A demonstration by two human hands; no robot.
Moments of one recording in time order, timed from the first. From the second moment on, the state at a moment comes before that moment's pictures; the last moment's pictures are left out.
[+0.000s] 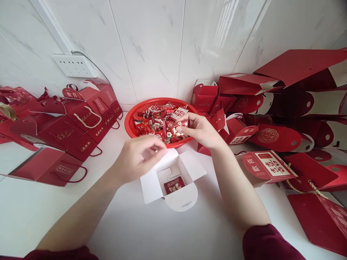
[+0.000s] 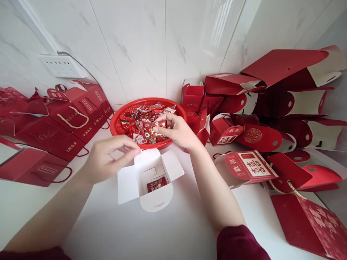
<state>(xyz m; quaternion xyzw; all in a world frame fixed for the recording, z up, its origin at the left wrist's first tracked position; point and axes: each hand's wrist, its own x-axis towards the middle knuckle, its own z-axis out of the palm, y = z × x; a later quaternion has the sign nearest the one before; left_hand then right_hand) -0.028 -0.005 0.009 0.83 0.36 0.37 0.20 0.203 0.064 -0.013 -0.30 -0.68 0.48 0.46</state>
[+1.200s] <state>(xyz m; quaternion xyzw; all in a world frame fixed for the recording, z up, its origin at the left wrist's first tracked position) -0.061 -0.032 -0.111 0.88 0.27 0.32 0.23 0.152 -0.013 -0.024 -0.40 -0.90 0.17 -0.01</state>
